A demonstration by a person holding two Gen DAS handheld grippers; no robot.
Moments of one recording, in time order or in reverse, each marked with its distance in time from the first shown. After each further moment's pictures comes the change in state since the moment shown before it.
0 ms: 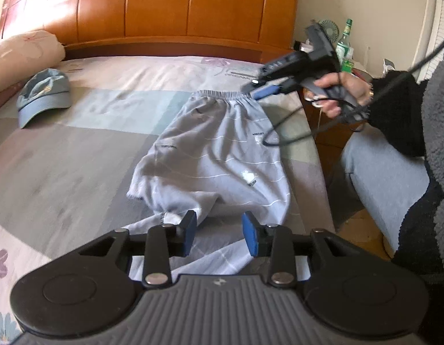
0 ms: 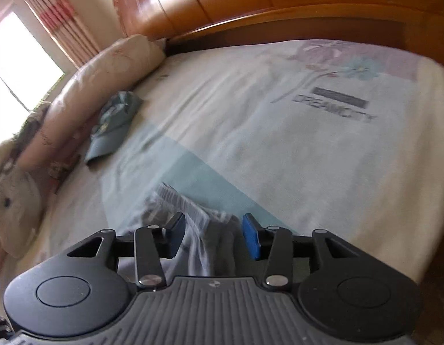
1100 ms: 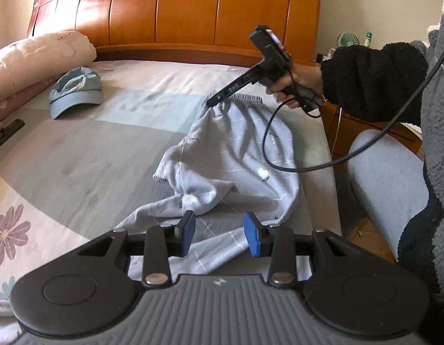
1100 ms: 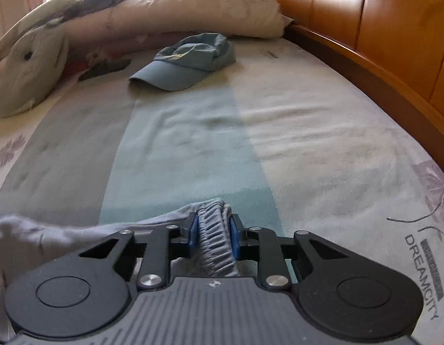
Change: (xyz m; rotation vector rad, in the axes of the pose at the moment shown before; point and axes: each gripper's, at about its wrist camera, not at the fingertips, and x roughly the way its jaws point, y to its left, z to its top) left arm -0.030 -0.004 -0.021 -0.052 -0.037 0.094; right arm 0.112 0.105 0.032 -0.691 0.138 0.024
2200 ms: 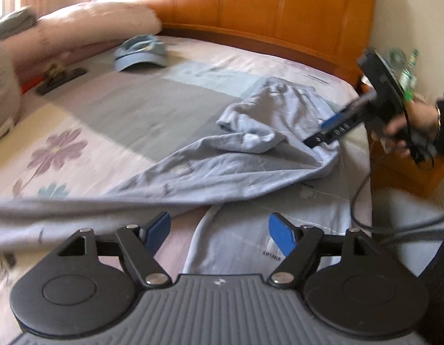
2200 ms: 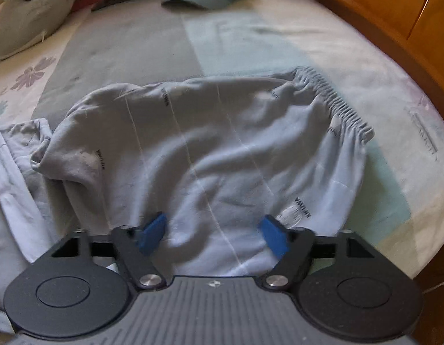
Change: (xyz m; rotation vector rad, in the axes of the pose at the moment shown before) left arm -0.044 0.022 -0.069 -0.247 0.016 0.174; right arm -0.068 0.138 -0.094 0.057 0.206 -0.144
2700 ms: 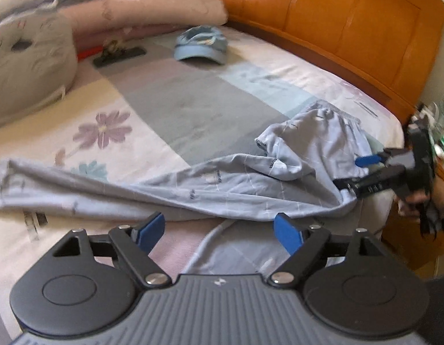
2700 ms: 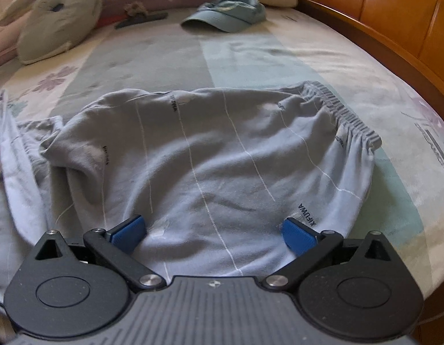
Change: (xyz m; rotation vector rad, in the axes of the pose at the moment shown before) left arm -0.010 -0.022 0.040 -0.271 0.060 0.184; right arm 0.002 -0.014 -0.017 -0.072 -0.122 0.115
